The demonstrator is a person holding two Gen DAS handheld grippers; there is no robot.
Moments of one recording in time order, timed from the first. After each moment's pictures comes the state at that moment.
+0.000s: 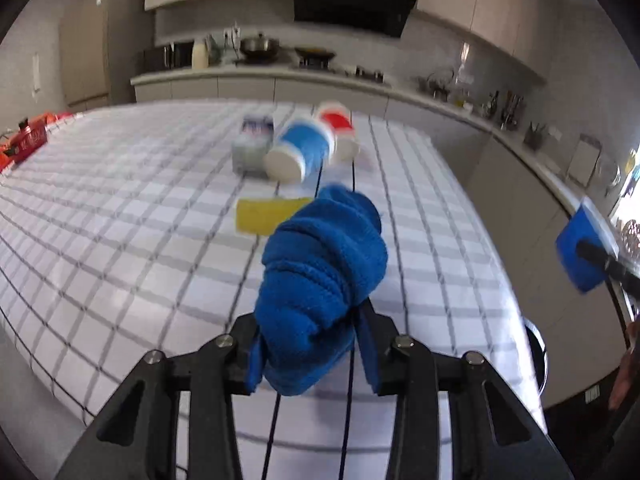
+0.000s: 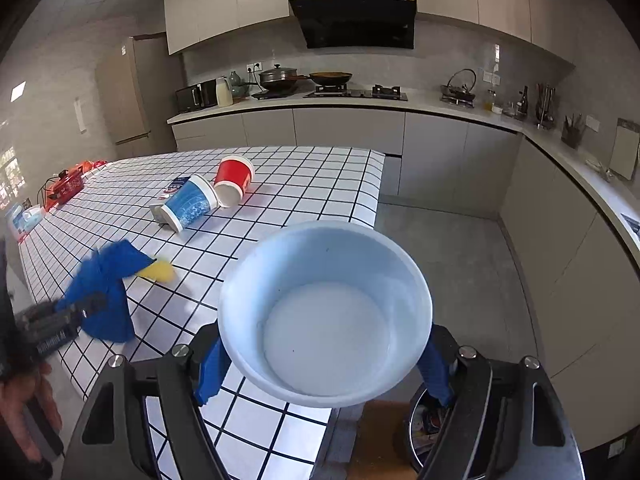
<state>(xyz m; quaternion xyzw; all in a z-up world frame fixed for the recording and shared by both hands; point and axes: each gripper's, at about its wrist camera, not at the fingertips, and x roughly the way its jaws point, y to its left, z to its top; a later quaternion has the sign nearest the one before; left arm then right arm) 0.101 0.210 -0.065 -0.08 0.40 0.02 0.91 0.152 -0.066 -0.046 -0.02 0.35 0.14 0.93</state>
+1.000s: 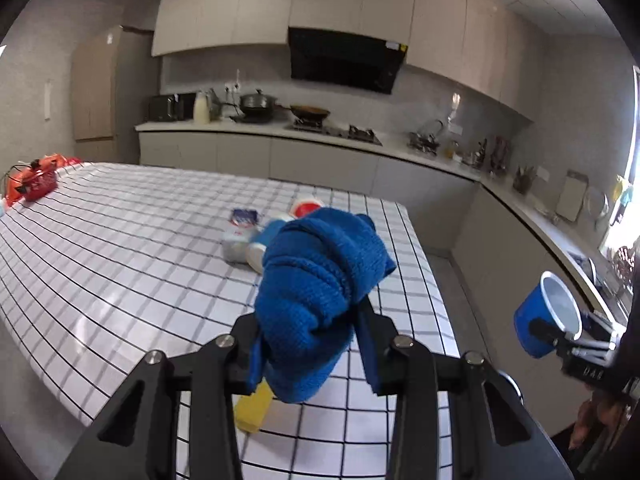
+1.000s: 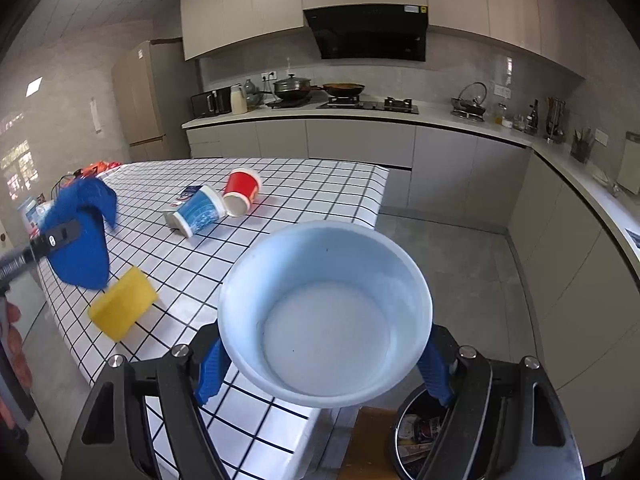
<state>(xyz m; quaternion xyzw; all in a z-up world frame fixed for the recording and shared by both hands) 0.094 0.176 0.023 -0.09 0.29 0.02 0.95 0.140 -0.093 -0.028 -0.03 0.33 0.16 0.93</state>
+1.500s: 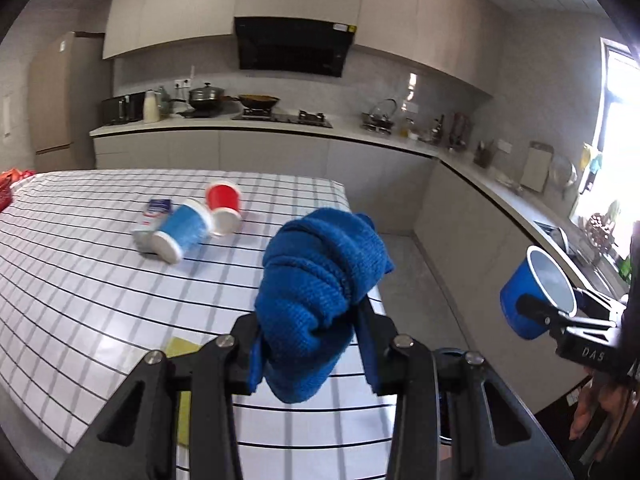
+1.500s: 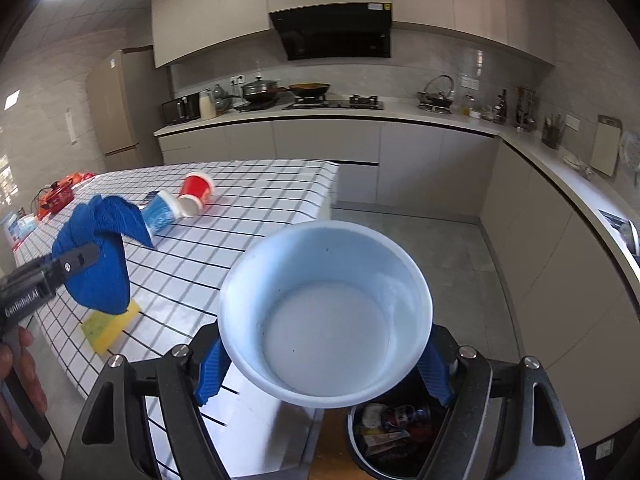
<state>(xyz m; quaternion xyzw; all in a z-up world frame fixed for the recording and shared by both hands) 0.110 0.090 0.010 -0.06 0.30 -0.05 0.95 0.132 -0.169 -0.026 -0.02 0.33 0.11 0.94</state>
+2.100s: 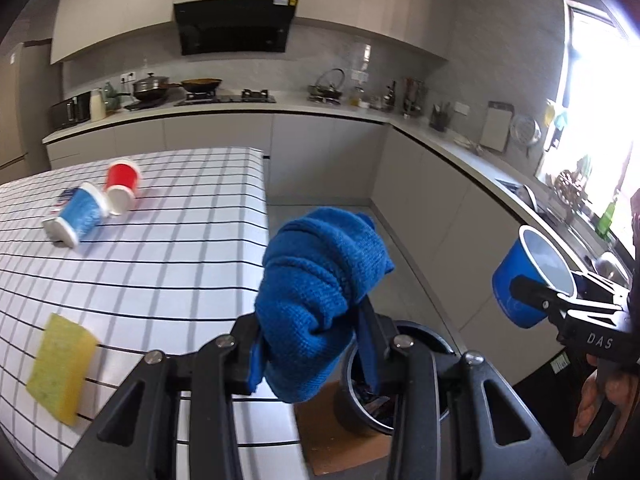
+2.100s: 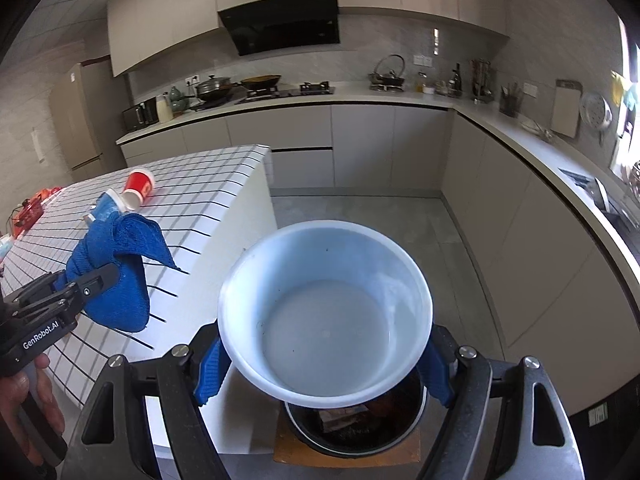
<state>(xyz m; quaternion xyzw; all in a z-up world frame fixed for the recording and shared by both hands) 0.120 -0.025 -0.019 -0.03 0.33 -0.12 0.93 0.108 -0.272 -0.048 0.01 0.35 0.05 0.93</state>
